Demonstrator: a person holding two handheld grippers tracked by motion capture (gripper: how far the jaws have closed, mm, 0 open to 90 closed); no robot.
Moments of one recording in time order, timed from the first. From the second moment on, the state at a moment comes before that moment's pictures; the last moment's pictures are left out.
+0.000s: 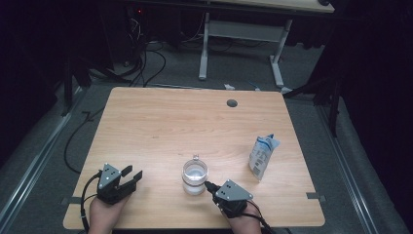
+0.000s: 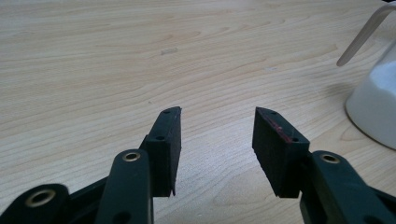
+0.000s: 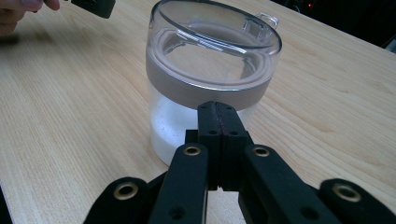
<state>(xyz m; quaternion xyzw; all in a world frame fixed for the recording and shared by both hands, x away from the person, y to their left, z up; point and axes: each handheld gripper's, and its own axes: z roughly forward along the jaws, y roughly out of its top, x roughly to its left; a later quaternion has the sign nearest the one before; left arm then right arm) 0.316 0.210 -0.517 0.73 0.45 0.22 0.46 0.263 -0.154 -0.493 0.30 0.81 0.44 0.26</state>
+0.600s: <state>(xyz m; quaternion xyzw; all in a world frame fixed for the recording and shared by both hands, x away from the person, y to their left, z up) 0.316 0.209 -0.518 0.74 0.44 0.23 0.46 0.290 -0.208 -0.508 0.38 0.78 0.42 0.26</state>
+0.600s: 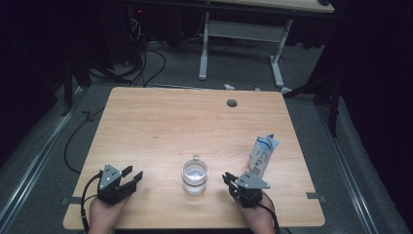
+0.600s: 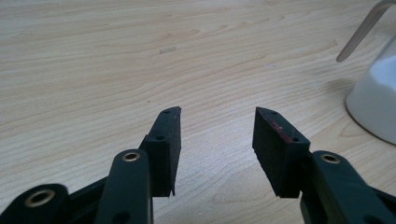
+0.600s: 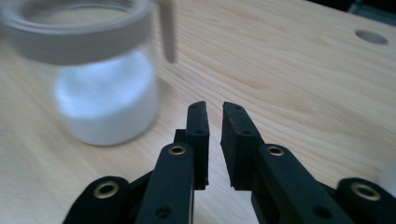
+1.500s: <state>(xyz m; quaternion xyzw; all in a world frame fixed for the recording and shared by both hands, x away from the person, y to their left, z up) 0.313 0.226 -0.521 0.73 0.45 0.24 0.45 0.305 -0.255 -0.513 0.45 0.74 0.41 0.28</state>
